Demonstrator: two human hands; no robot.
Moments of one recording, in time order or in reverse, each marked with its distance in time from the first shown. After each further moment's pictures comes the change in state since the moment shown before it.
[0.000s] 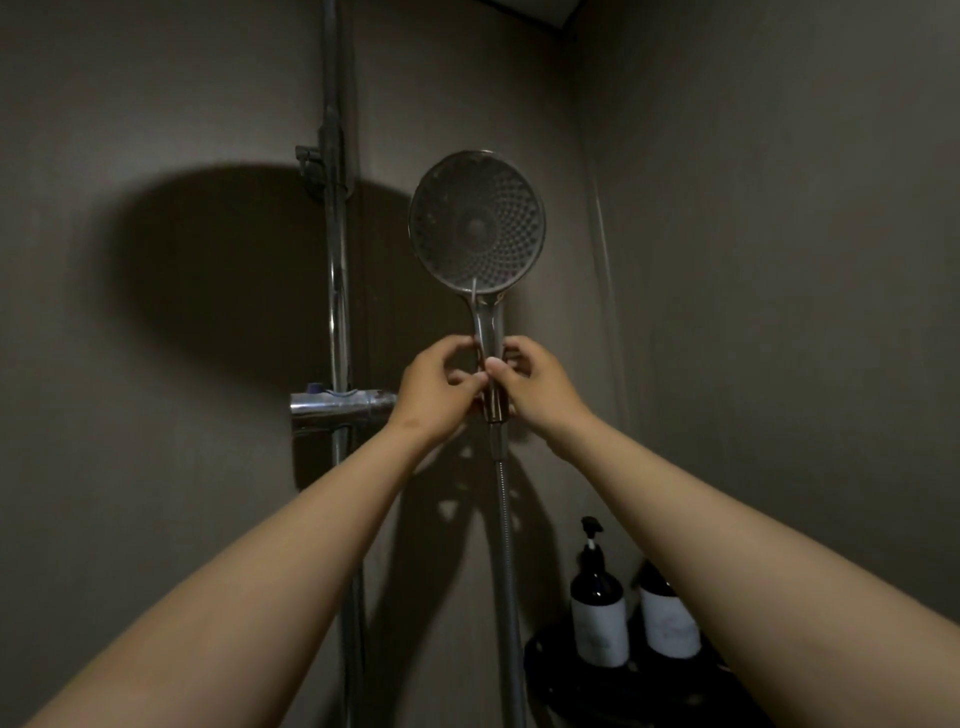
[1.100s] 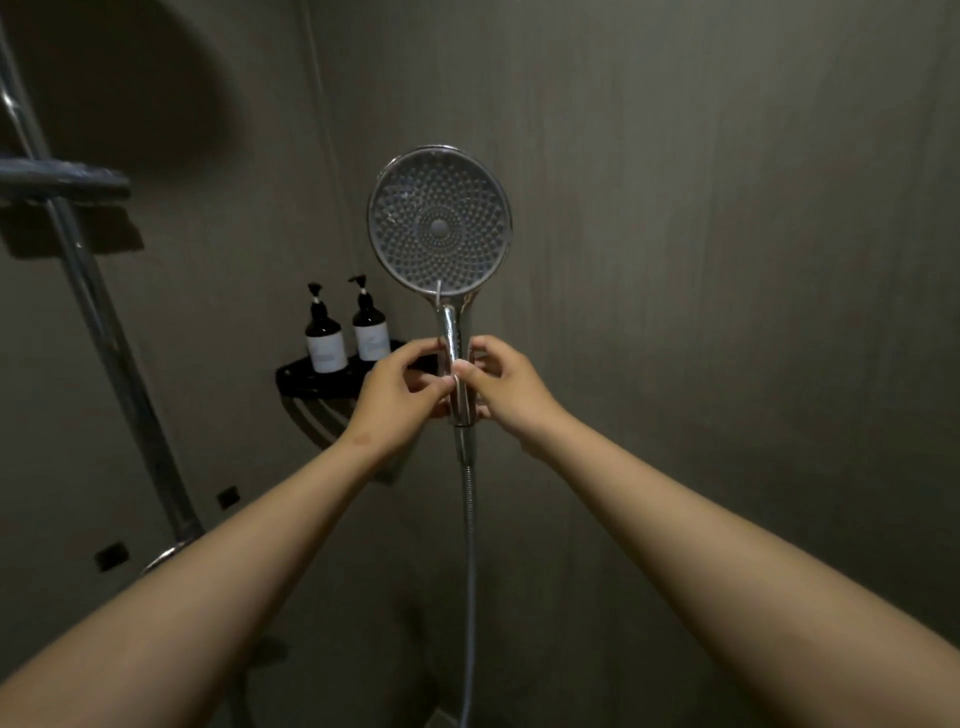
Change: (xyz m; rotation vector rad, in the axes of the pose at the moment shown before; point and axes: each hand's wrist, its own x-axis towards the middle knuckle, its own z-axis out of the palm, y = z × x) left_hand -0.343 0.140 0.092 -0.399 -0.495 -0.149; right_hand -0.390 -0.099 -0.159 -0.138 0.235 0.481
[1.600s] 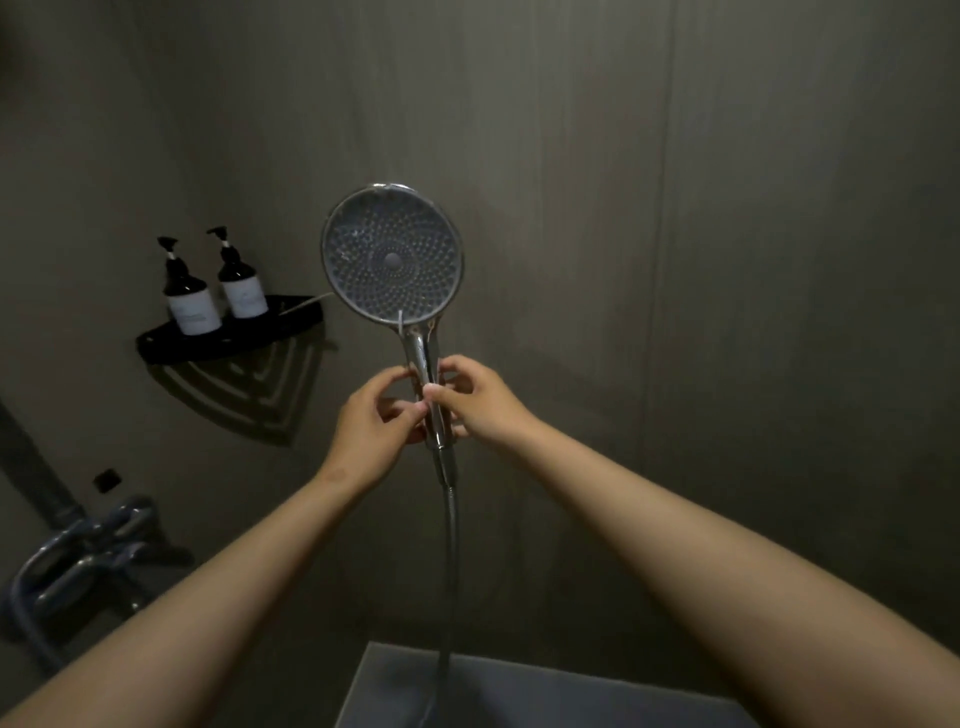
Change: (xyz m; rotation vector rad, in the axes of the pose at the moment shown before) left_hand -0.121 -0.001 0.029 -0.220 -0.273 -0.108; right_hand -0.151 0.005 -0.004 -0.109 0.196 0.213
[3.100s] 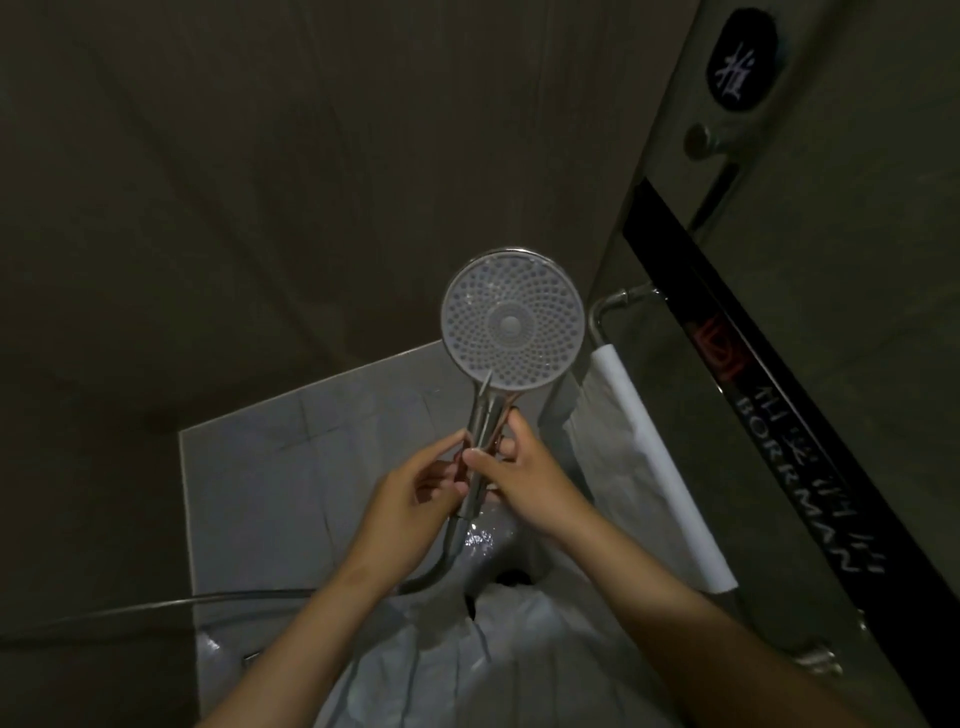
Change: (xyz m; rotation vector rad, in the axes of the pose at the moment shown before) left_hand -0.379 -0.059 0.153 -0.088 -0.856 -0.408; right_hand -0.470 0.135 -0.019 0.316 0.613 0.635
